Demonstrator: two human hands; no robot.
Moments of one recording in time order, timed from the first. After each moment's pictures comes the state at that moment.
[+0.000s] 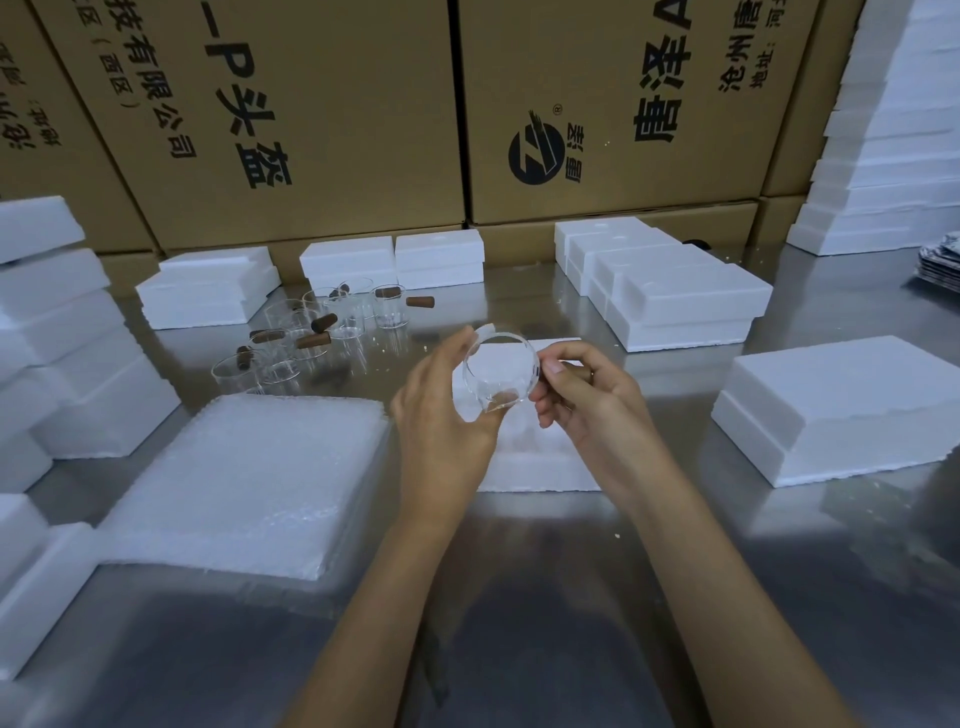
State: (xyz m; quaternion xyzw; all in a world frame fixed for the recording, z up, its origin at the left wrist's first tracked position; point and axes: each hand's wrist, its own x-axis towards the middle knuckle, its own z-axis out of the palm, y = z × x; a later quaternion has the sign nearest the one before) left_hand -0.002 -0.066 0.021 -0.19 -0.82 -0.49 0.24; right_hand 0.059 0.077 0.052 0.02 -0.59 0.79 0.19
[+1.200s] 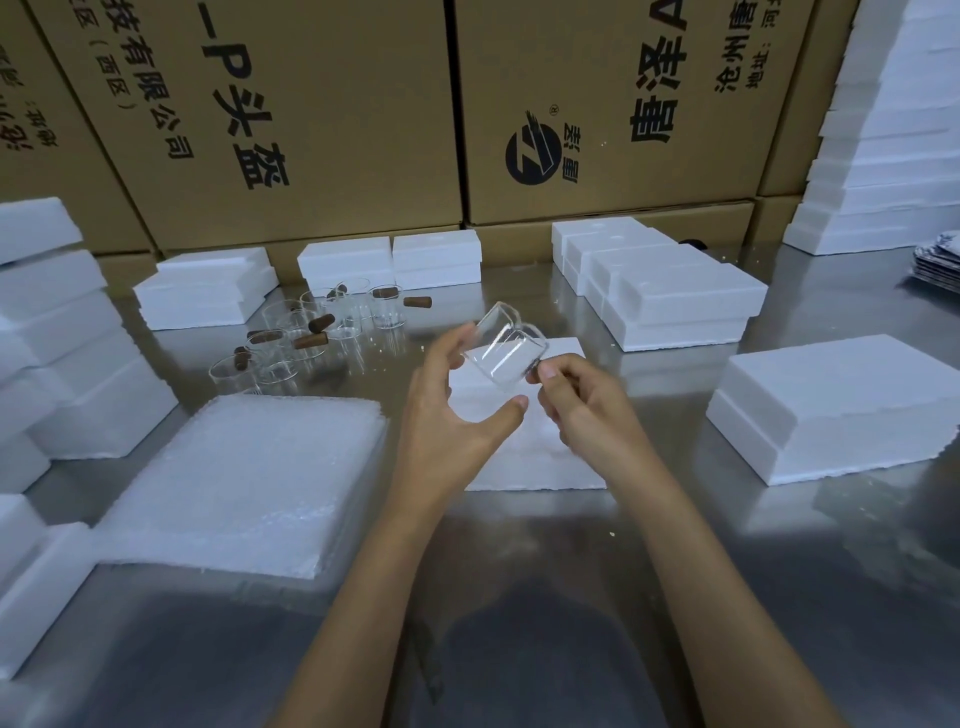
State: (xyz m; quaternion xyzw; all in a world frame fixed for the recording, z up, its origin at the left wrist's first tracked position) left_hand 0.007 -0.071 0.037 -0.24 -0.76 -0.59 0.13; right_hand 0.053 0.081 0.045 -0.05 -0.77 0.61 0.20
